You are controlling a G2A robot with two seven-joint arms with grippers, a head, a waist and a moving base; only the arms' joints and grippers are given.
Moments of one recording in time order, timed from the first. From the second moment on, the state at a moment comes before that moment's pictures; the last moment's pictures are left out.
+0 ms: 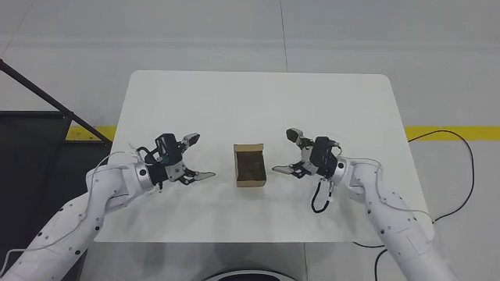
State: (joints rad) left arm 1.21 -0.80 -1.14 -1.56 1.28 -0.69 0.31; right arm -0.95 -1.14 1.02 -1.16 -1.38 -0.89 -0.49
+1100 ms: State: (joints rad) left arm 1.06 -0.91 -0.98 -1.48 1.21 -0.54 0.18; right arm -0.76 -1.22 0.89 -0.94 -1.29 -0.92 -0.35
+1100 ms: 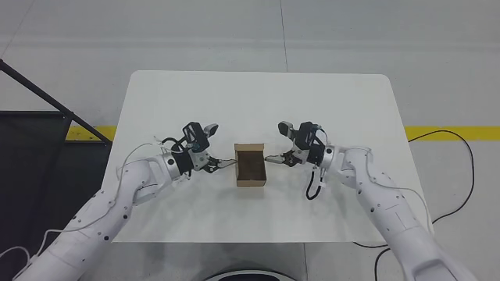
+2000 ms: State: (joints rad) left arm 1.04 -0.95 -0.97 -1.46 1.21 -0.60 0.11; right arm -0.74 -1.24 0.86 -0.98 -1.30 -0.90 -0.25
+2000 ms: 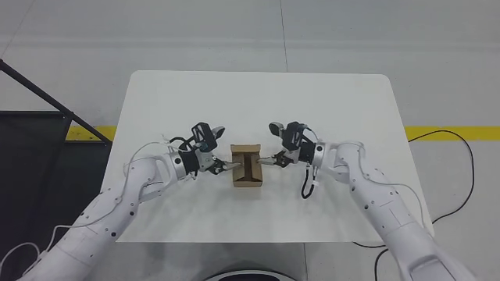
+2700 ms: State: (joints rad) left arm 1.04 -0.97 -0.98 -1.46 1.24 -0.62 0.07; right arm -0.77 -1.24 0.88 -1.10 -1.21 -0.86 0.01
